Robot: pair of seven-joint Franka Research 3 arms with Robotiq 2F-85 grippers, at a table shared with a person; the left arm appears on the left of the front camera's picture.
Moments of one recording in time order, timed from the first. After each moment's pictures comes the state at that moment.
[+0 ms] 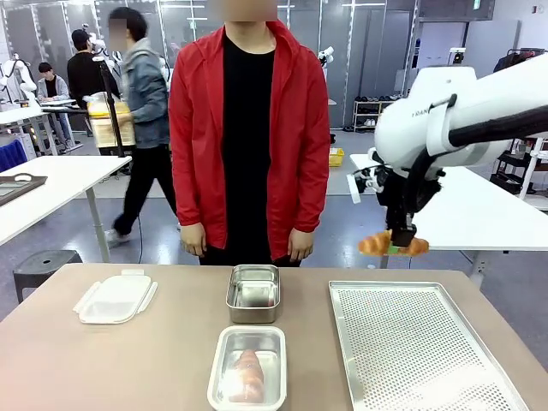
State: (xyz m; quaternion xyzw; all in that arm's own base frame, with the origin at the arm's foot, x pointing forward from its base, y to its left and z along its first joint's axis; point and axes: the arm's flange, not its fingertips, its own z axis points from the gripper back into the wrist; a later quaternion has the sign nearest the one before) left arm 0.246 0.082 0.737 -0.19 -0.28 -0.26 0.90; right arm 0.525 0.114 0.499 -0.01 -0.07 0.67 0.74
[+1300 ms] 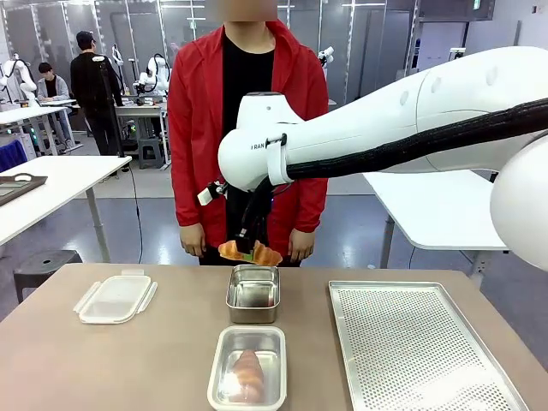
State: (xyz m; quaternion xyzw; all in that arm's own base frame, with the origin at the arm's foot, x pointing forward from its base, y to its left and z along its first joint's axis) left arm 0.246 0.081 0.737 -0.19 -0.28 -0.26 0.90; right arm 0.569 0.399 0.454 0.02 -0.07 0.57 0.82
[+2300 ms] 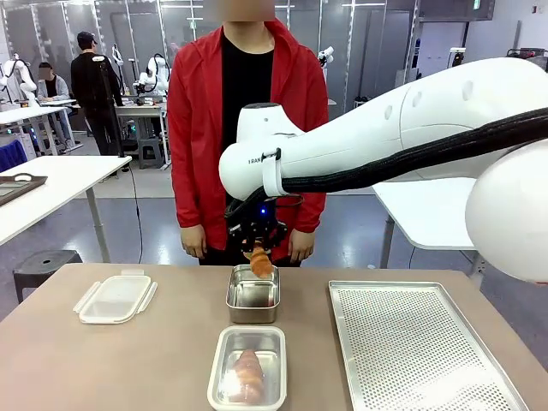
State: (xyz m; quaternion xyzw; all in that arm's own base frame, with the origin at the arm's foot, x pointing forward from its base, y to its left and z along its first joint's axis) left arm 0.246 0.081 0.737 -0.19 -0.28 -0.26 0.90; right arm 0.583 0.393 0.431 0.02 -0.05 0.10 0.99
